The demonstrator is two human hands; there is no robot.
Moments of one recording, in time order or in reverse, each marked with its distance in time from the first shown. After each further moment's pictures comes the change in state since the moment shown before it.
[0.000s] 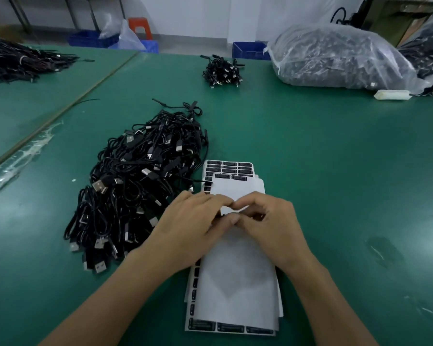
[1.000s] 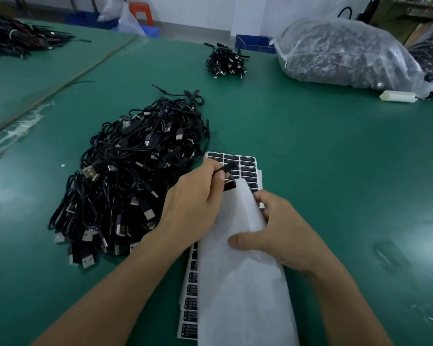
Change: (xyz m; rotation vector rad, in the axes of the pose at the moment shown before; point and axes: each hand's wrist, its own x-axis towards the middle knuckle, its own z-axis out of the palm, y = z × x) left_hand 0.025 -0.012 0.027 -0.346 0.282 -0.232; right_hand -0.001 -0.015 -0.017 -0.054 -0.256 0.369
